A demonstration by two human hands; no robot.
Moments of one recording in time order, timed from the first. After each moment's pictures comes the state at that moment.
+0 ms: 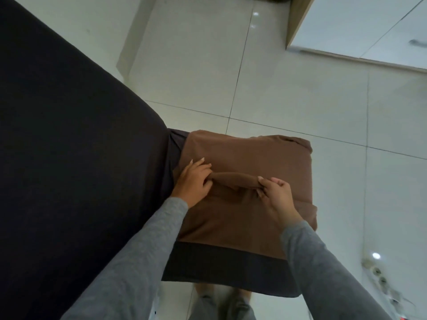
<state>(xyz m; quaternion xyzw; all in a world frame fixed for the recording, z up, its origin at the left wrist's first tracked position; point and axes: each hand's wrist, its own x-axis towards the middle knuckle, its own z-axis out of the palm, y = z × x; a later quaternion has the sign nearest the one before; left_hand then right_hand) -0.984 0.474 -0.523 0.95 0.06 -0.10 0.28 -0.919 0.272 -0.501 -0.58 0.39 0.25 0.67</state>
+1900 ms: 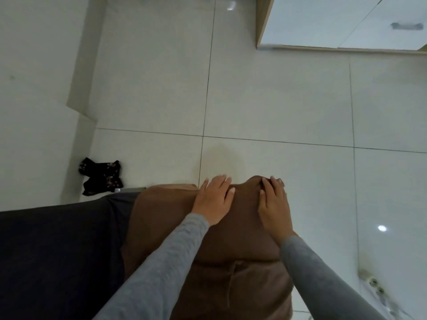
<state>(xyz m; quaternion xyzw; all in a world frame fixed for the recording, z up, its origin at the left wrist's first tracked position) -0.805 0.374 -0.545 0.93 0.02 -0.26 0.25 -0.786 0.206 -0.538 -0.93 0.04 0.24 0.27</state>
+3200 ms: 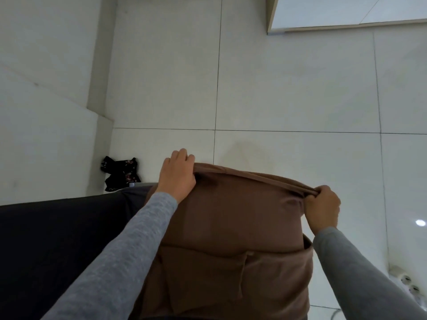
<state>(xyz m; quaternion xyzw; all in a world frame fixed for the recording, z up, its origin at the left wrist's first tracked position) -0.789 0.460 -0.509 0.98 0.04 -0.17 0.00 -0.775 0.143 -0.547 -0.89 0.30 0.19 0.30</state>
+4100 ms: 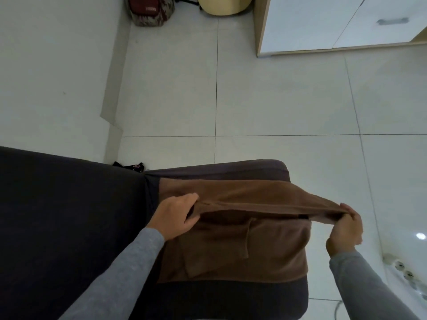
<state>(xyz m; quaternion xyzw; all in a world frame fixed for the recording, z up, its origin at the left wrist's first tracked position) -0.946 0.471 -0.465 0.98 -0.13 -0.08 0.16 -0.888 0.117 -0.480 -0.61 0.54 -0.03 0.58</state>
